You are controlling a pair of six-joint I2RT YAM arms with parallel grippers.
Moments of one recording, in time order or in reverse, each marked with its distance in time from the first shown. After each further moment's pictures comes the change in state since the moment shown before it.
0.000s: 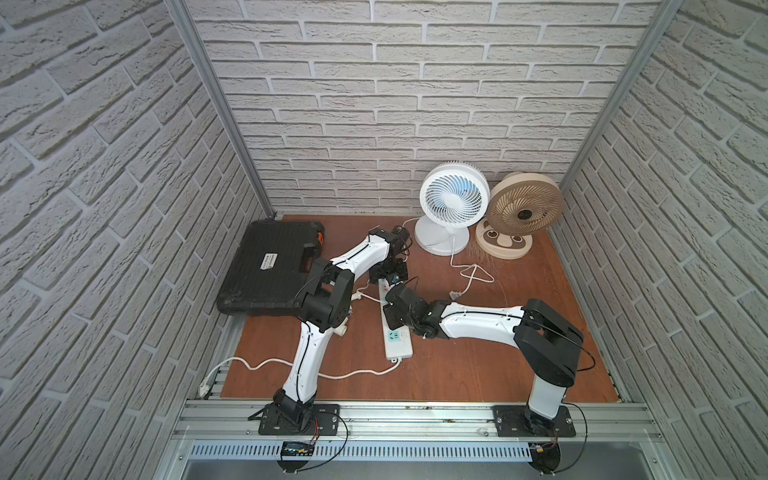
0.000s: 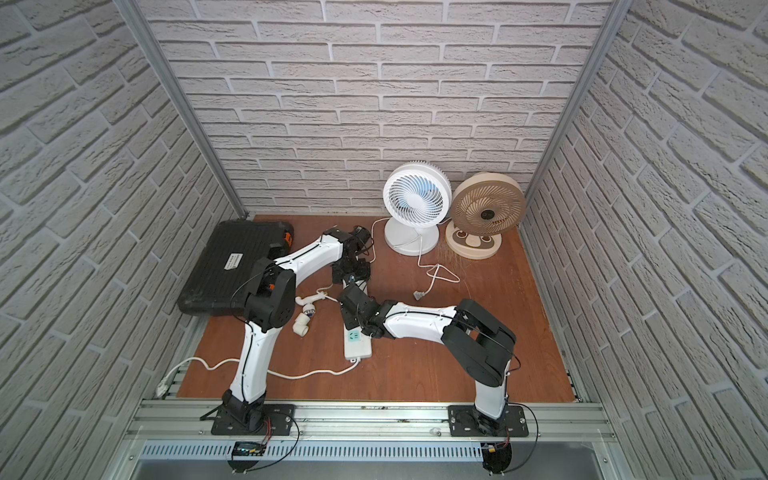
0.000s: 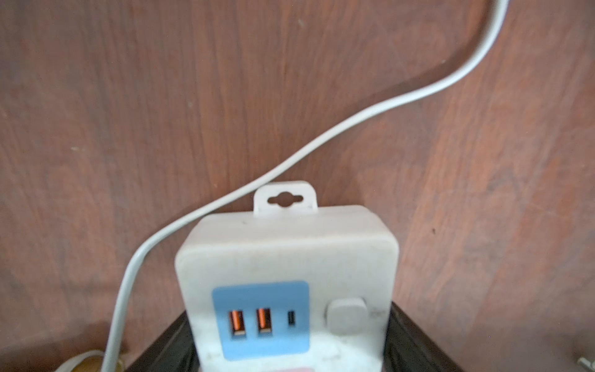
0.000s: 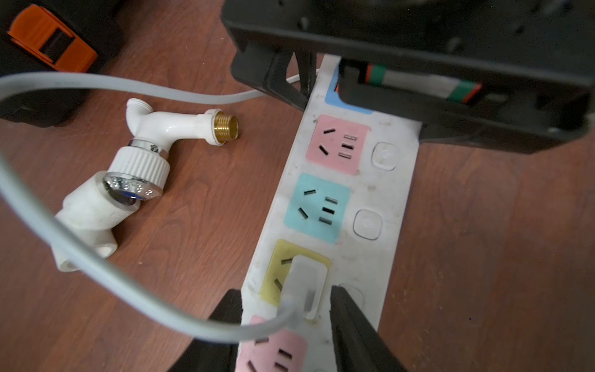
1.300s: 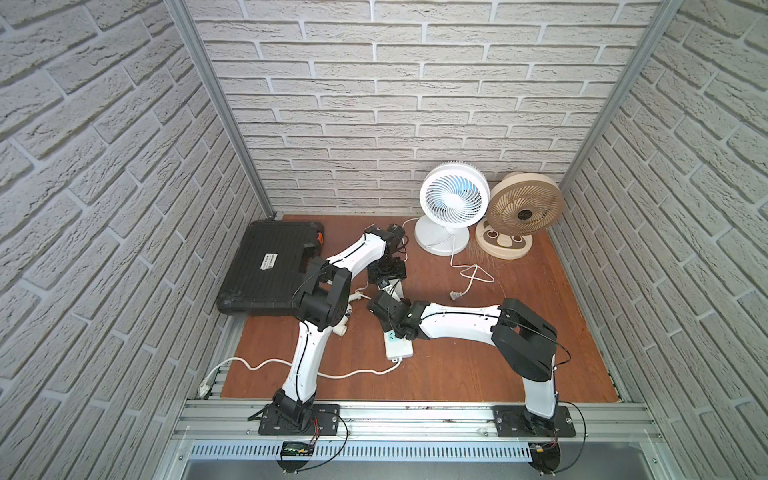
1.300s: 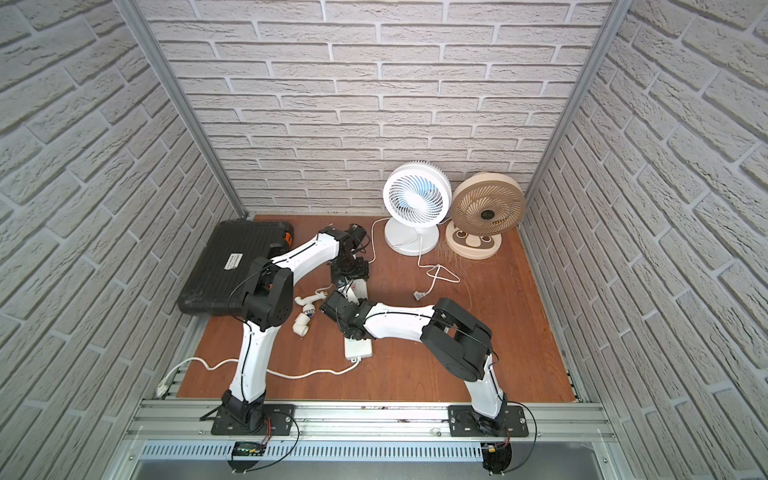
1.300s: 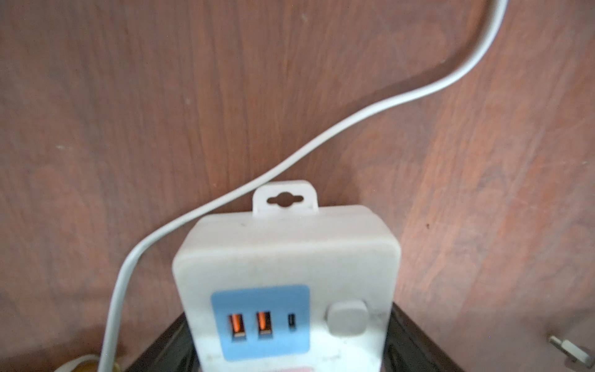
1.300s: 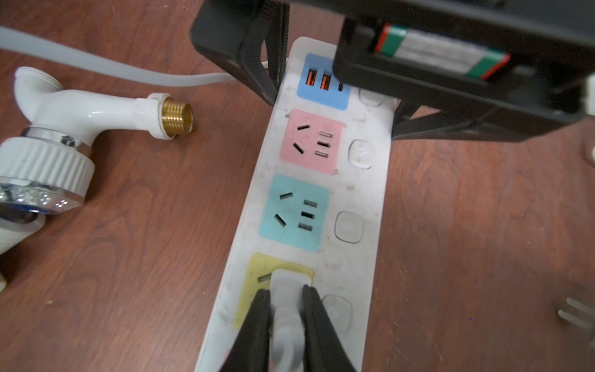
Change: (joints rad) left arm 0.027 -0.001 -0.001 -0.001 0.076 0.013; right arm 0.078 0.134 0.177 -0.208 0.251 0.016
